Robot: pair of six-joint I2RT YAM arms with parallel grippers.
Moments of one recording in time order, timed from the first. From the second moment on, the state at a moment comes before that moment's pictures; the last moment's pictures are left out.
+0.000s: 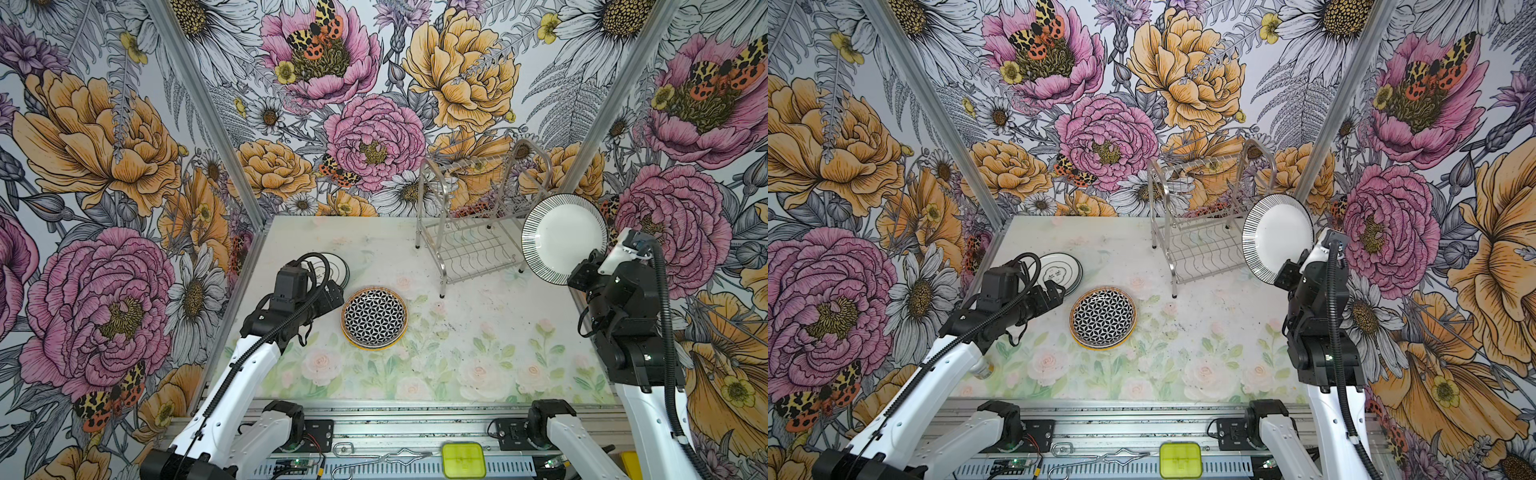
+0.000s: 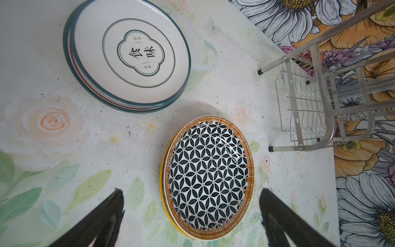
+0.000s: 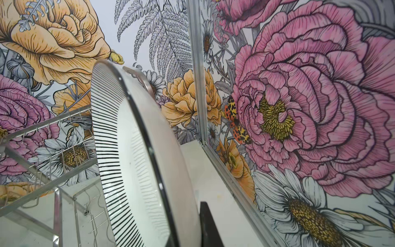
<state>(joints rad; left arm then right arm) -0.22 0.96 0.84 -0.64 0.07 -0.64 0.01 0.72 1.13 -0.64 0.34 0.19</state>
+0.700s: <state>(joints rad) -0.26 0.93 0.80 -0.62 0.06 -0.66 0.01 0.74 1.12 -0.89 -0.20 0.42</state>
